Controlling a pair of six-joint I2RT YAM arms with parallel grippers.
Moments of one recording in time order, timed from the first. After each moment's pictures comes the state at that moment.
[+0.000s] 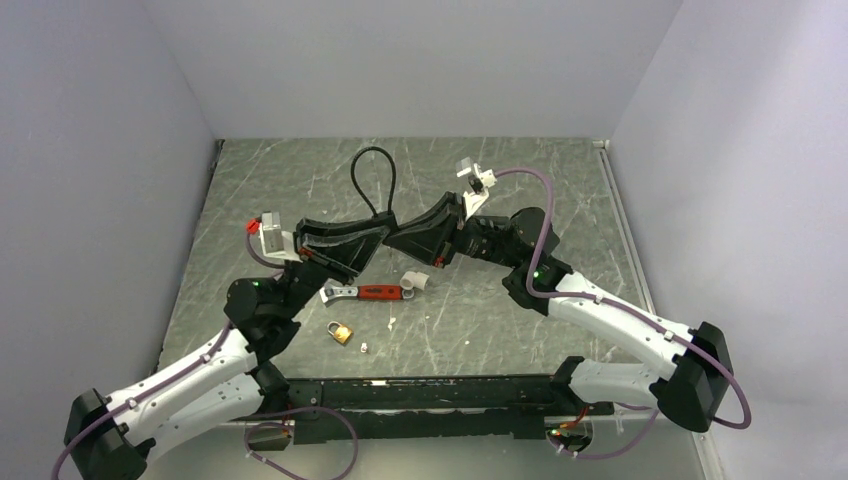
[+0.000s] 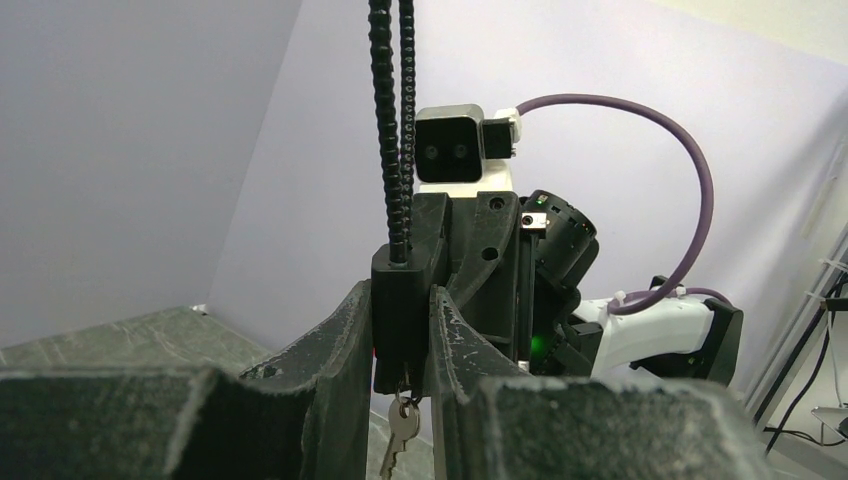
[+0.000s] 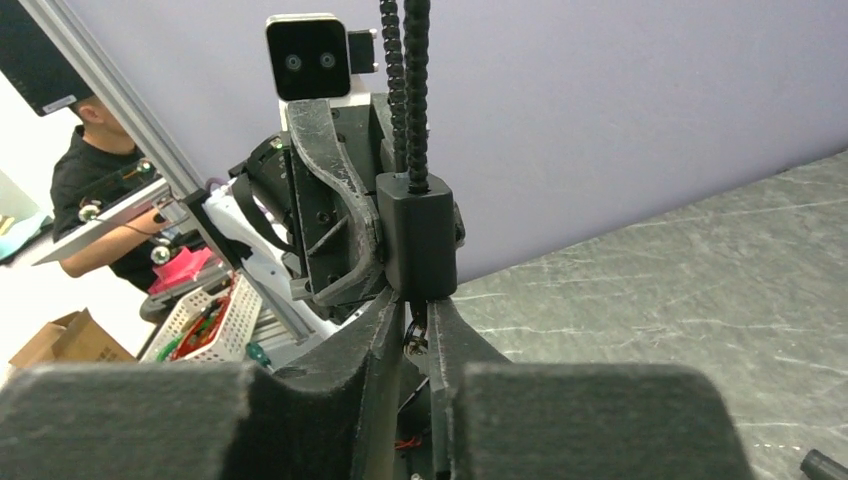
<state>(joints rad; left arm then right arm) -0.80 0.75 0.51 0.93 0.12 -0.57 0.85 1.14 0.90 0.63 -0.56 0.62</state>
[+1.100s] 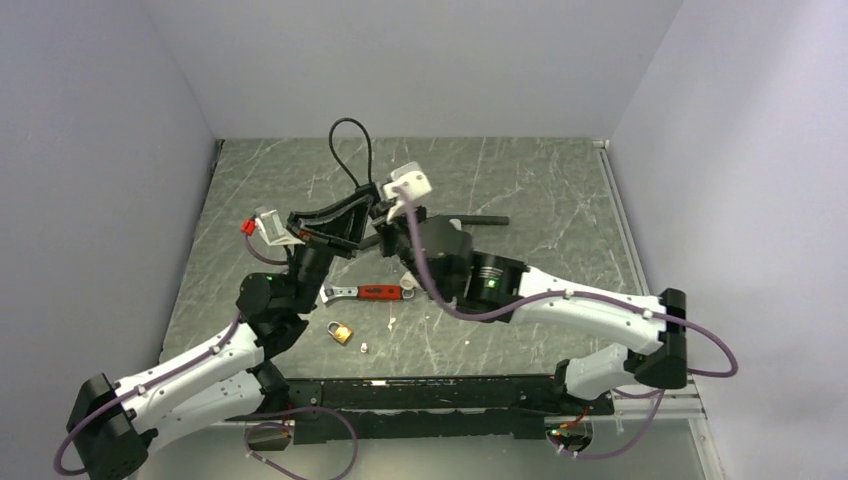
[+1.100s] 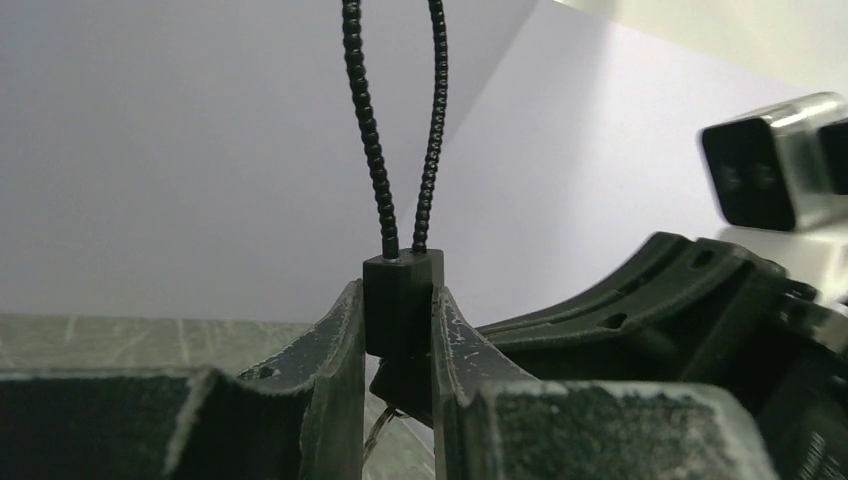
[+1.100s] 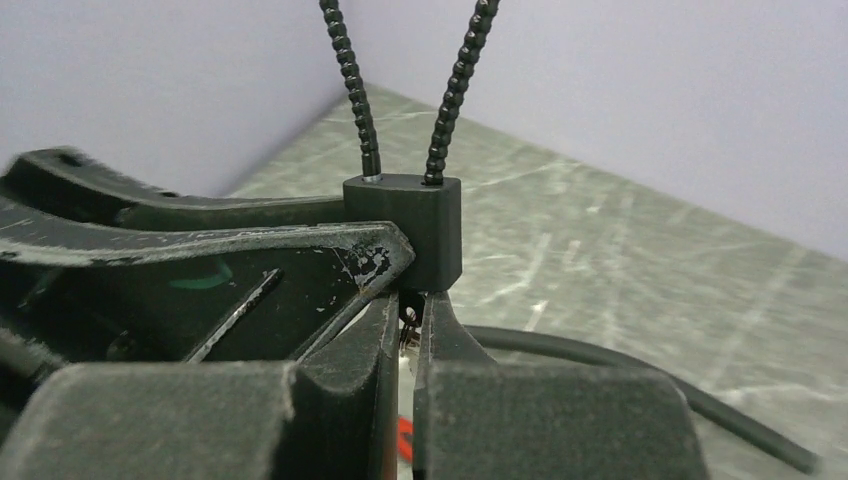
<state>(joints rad) -0.84 0.83 0.51 0.94 -0.25 -0.51 1.26 1.36 1.35 0.00 0.61 0.11</state>
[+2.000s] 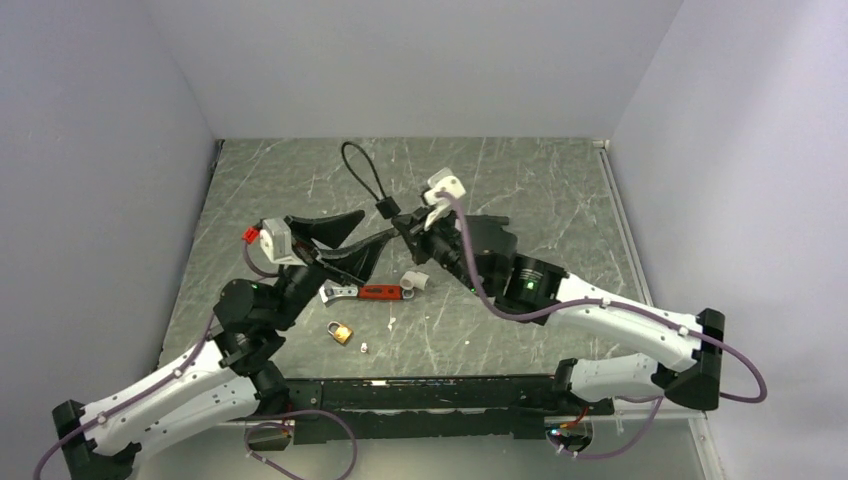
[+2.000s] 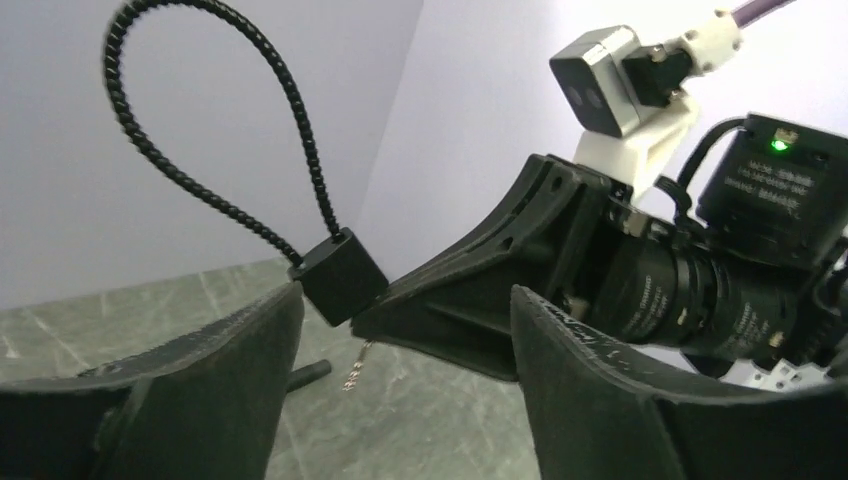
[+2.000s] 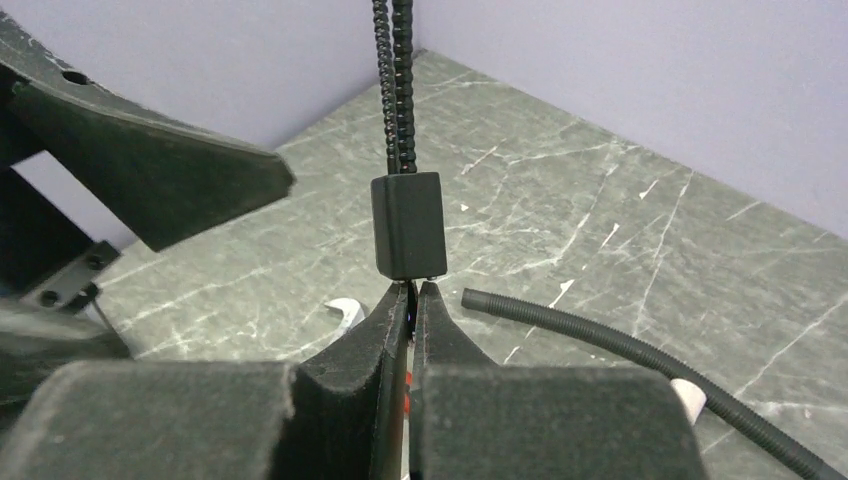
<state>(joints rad) -0.93 0.63 0.56 0.58 -0.17 -0.31 1.17 1.21 1.17 -0.01 0.41 0.09</state>
